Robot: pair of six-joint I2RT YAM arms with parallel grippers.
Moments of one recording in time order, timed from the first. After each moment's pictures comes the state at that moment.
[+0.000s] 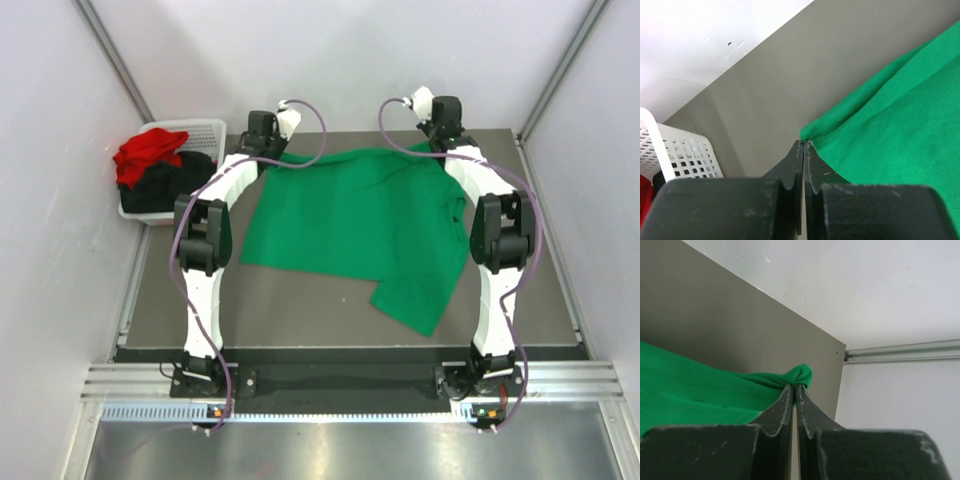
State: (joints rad) left arm -0.22 2.25 1.92 -0.23 -0.03 0.44; right arm 0.16 2.19 1.89 -0.13 0.32 -0.70
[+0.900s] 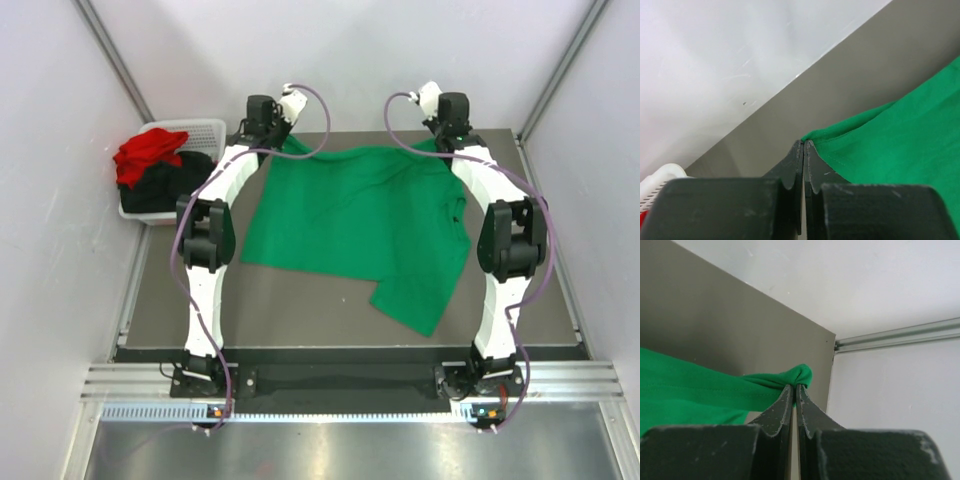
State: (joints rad) left arm -0.22 2.31 2.11 -0.23 0.09 0.49; right arm 0.16 2.07 1.81 -0.16 0.34 -0.67
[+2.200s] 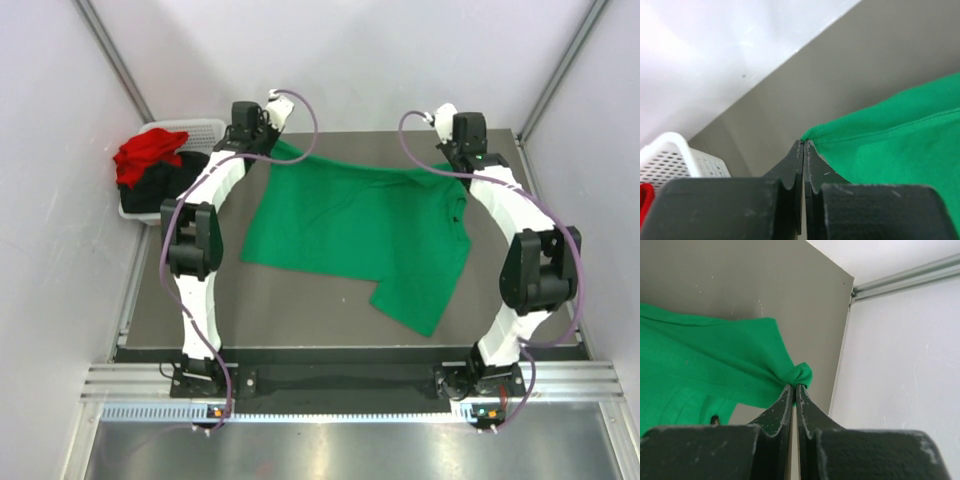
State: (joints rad) left arm -0.18 2.17 1.90 -0.19 0.14 0.47; right arm 0.14 1.77 1.50 -0.30 0.33 -0.59
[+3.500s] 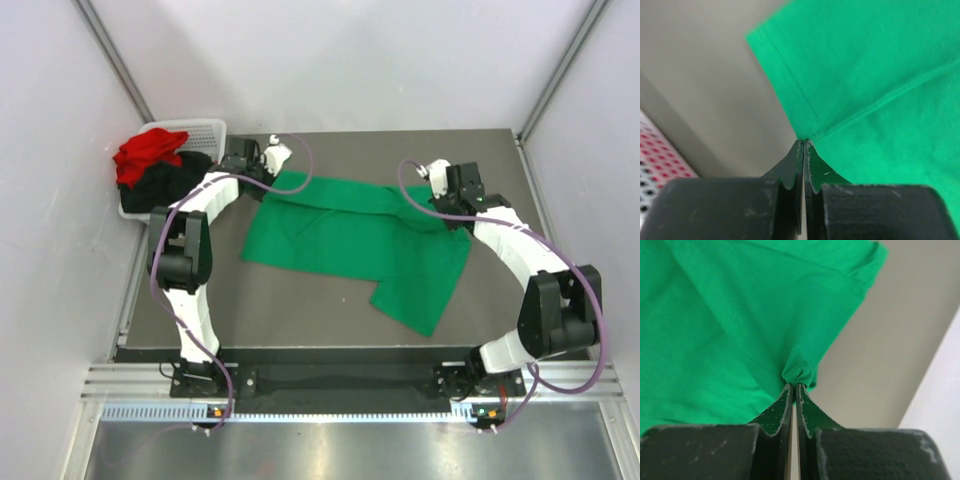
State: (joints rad) left arm -0.16 2.00 1.54 -0.35 0.19 0.55; right arm 0.21 1.48 1.09 -0.48 0.17 -0.40
